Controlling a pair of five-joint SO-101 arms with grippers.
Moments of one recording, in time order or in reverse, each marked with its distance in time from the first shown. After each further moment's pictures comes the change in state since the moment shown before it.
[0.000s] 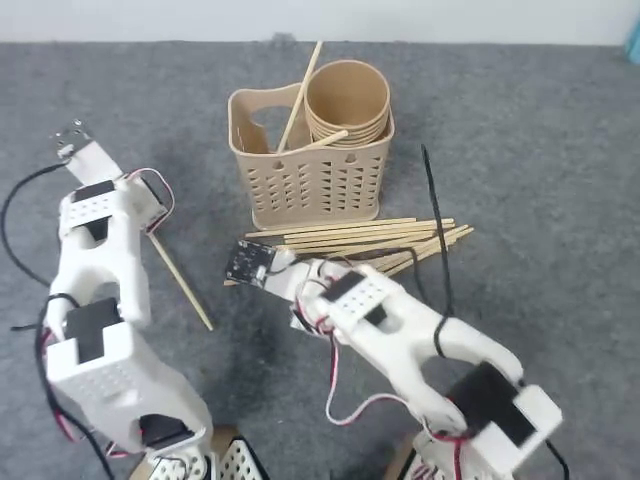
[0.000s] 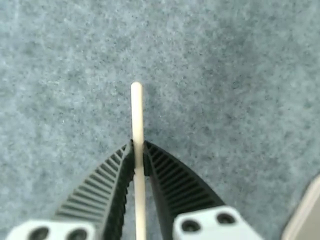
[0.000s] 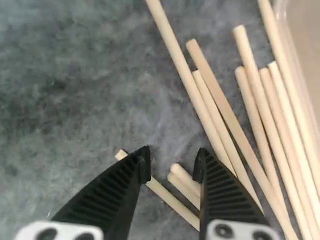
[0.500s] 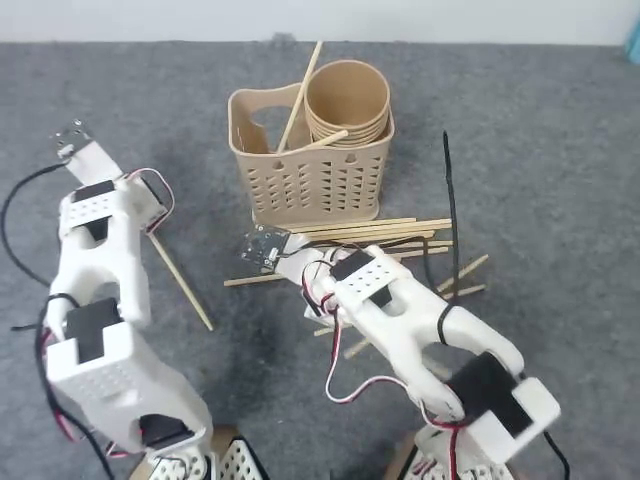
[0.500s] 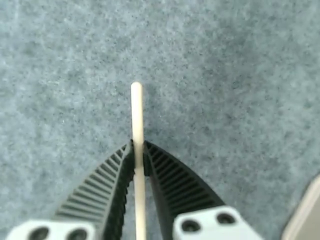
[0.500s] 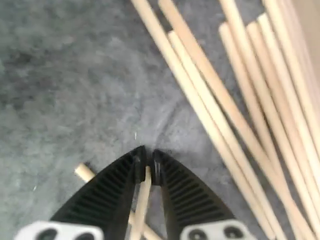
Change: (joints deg) left arm 0.0 0.0 0.0 0.0 0.0; right arm 4.2 -1.8 -2.5 9.0 0.0
